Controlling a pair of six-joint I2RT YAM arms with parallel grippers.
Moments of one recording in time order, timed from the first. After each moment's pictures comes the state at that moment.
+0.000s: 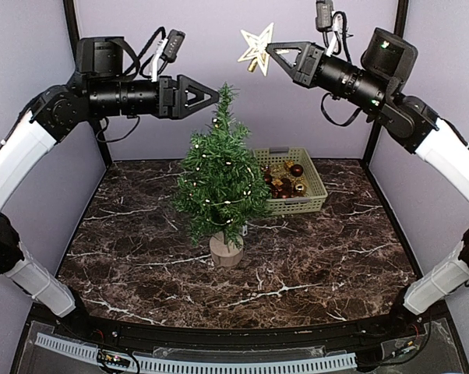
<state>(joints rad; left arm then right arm) -0.77 1.47 1.91 -0.64 0.35 -0.22 0.82 1.43 1.74 -0.08 -0.22 0.27</state>
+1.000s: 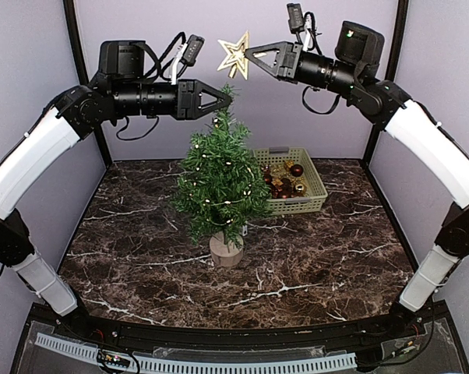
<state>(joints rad) -0.76 1.58 1.93 -0.56 0.46 -0.19 0.72 1.65 1.98 -0.17 -0.50 0.43</state>
